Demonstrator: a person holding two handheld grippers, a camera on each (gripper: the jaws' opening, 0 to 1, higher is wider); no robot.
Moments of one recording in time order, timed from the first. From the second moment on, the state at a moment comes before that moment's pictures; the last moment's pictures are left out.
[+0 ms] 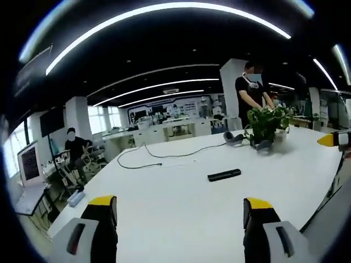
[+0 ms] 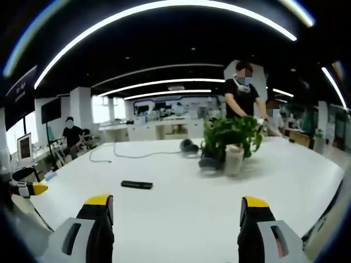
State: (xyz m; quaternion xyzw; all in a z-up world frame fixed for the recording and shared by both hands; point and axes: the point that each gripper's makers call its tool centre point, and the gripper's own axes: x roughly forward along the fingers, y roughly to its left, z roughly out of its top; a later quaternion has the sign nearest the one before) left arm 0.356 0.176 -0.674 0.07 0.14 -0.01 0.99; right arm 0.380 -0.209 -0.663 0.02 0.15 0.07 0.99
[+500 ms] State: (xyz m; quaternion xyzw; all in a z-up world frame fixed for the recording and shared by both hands) left arm 0.351 0.173 -0.682 0.08 0.17 -0.01 0.98; right arm 0.379 -0.208 -0.666 0.00 0.15 0.07 0.99
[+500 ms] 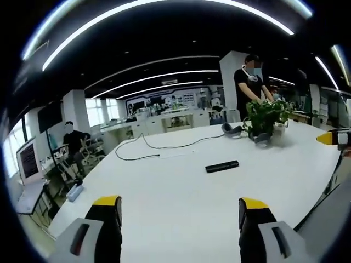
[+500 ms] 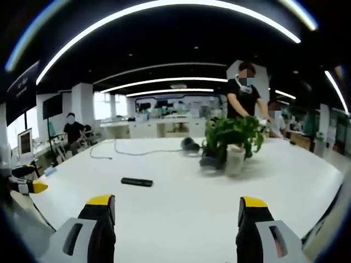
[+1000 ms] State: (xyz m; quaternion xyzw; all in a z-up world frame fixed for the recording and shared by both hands) left arm 0.350 0.177 -0.691 0.08 0.20 0.00 0.98; right arm 0.378 -0.204 -0.660 0.01 0.14 0.08 0.99
